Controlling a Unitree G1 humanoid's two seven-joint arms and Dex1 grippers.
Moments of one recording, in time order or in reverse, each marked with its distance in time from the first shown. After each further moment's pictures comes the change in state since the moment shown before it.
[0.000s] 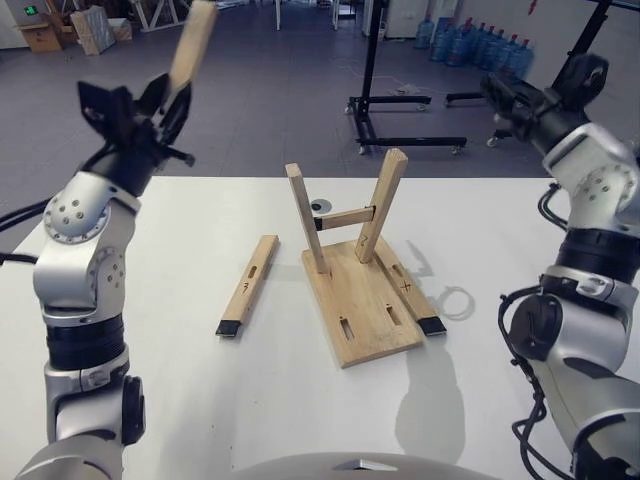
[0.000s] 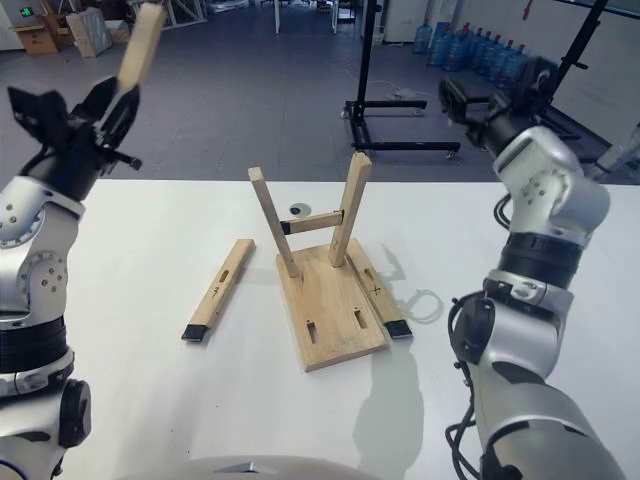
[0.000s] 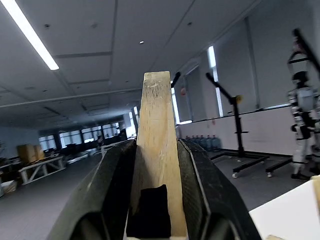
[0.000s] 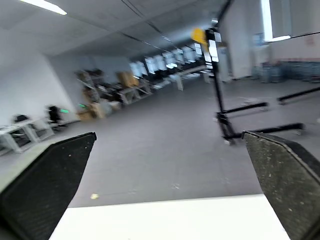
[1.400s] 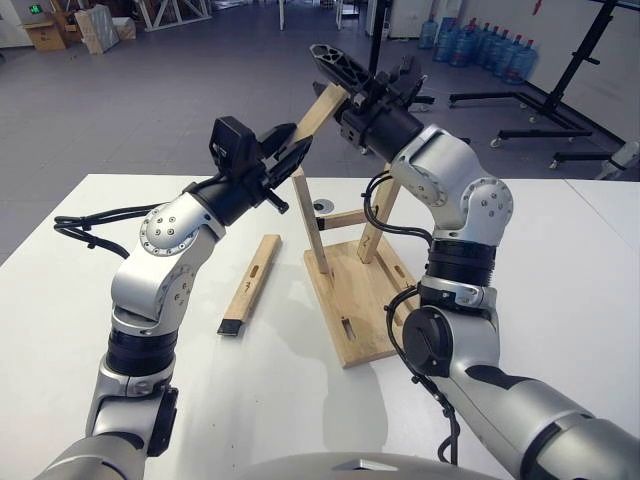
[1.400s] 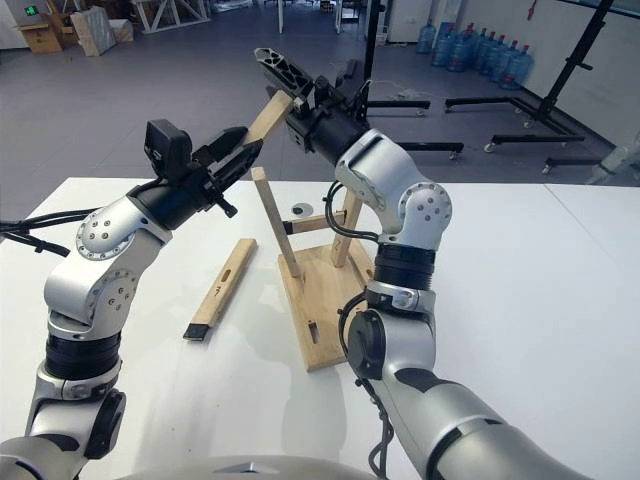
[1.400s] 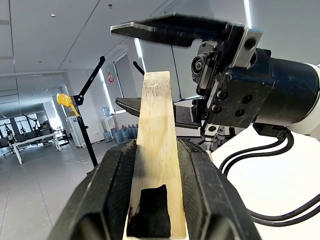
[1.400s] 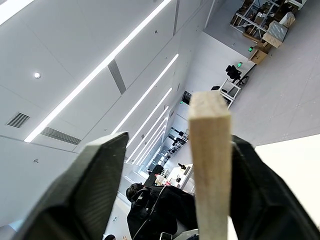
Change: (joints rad) left arm 0.041 -0.138 -0.213 -0.076 0.007 0.064 -0.067; right arm 0.021 0.517 0.094 -0.102 0.972 0.056 -0.587
